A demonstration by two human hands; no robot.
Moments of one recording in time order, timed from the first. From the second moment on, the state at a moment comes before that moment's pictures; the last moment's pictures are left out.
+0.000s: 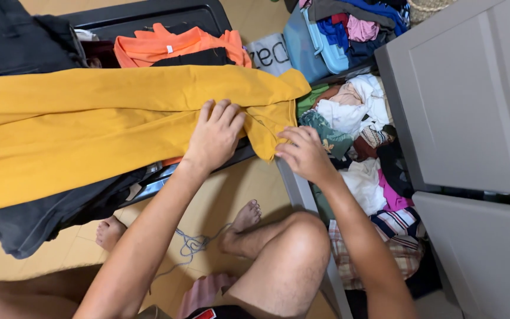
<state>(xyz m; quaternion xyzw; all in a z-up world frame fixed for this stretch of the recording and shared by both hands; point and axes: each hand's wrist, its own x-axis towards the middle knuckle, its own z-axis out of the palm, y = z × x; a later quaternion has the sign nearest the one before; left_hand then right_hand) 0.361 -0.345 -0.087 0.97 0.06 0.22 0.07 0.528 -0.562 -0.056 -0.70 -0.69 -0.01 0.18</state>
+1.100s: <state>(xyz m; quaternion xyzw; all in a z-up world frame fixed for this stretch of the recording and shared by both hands) 0.399 -0.354 -0.089 0.95 0.18 0.21 0.14 0.653 -0.566 -0.172 -0.73 -0.19 0.41 0.51</state>
